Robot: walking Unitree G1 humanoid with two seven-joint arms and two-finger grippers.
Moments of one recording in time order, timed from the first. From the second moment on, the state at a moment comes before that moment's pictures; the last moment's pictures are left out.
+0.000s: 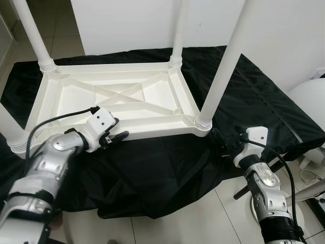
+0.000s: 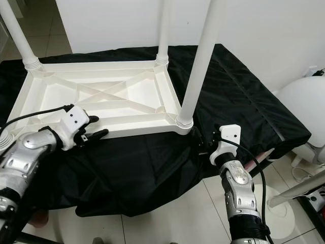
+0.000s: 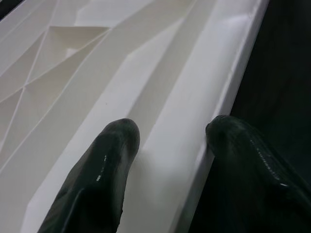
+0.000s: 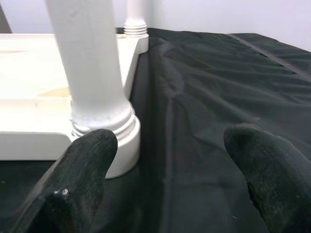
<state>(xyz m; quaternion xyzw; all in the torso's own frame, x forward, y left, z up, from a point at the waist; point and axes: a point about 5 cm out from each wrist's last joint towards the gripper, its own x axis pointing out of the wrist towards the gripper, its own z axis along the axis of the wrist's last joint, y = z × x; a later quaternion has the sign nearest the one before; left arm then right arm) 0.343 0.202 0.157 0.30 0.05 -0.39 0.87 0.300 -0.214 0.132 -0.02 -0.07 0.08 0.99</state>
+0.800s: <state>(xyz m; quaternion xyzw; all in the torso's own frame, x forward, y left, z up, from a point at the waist) 0.348 0.214 0.139 0.24 0.13 -0.45 0.85 0.298 -0.215 0.130 -0.02 -0.07 0.08 0.99</state>
